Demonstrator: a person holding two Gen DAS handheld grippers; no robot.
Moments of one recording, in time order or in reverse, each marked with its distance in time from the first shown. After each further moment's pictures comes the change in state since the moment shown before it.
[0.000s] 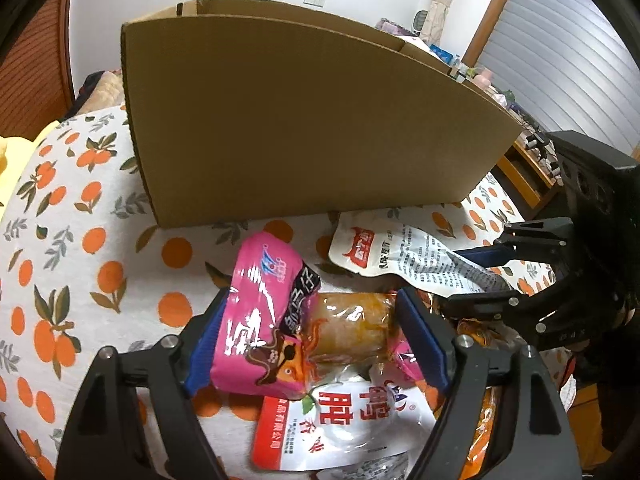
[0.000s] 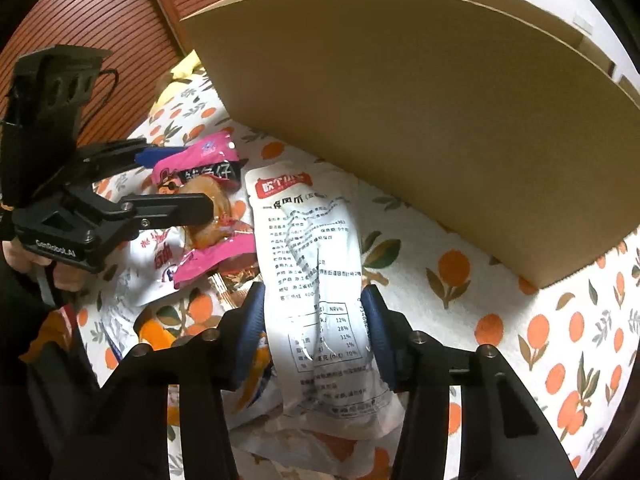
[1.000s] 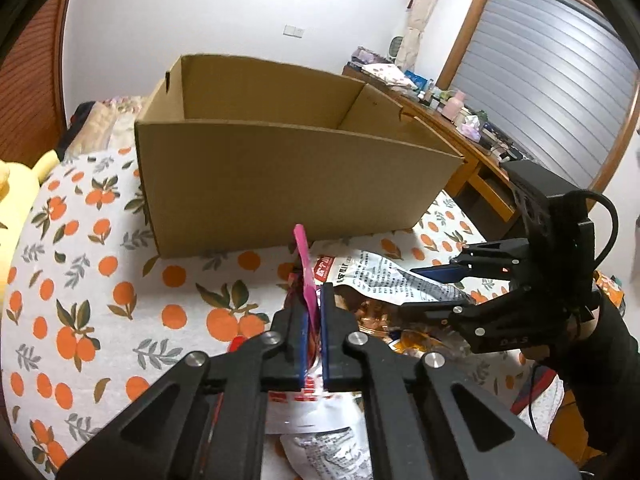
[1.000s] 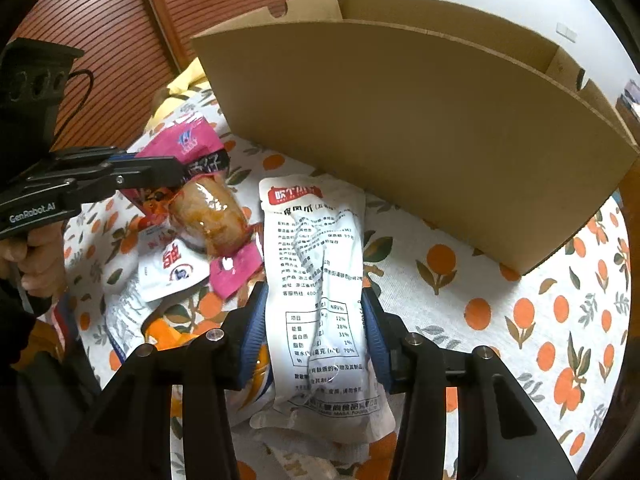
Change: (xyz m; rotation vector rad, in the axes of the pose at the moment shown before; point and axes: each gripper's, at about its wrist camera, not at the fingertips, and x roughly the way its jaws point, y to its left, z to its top) left arm -0.058 -0.018 -0.001 0.050 -0.118 -0.061; right arm -0.020 0.013 -0.011 0.011 -0.072 -0.045
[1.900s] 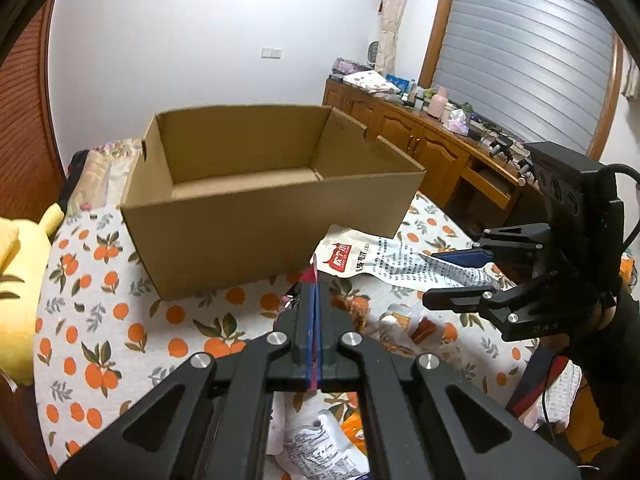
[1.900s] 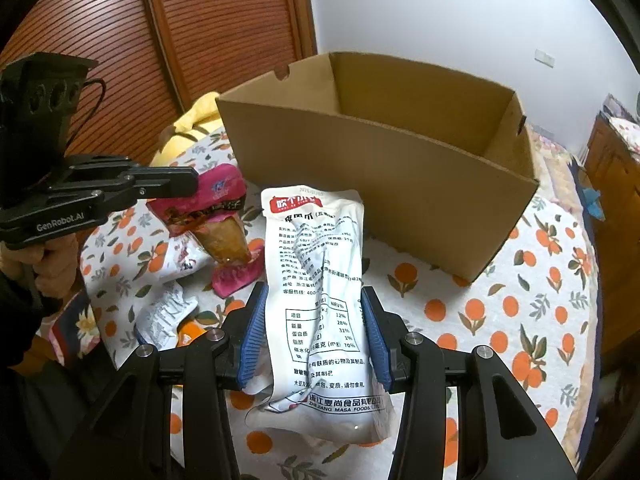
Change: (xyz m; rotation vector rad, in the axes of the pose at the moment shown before) left arm -0.028 -0.041 0.019 0.140 -0.060 0.042; right arm -0.061 0.013 -0.008 0.001 -0.149 -0.051
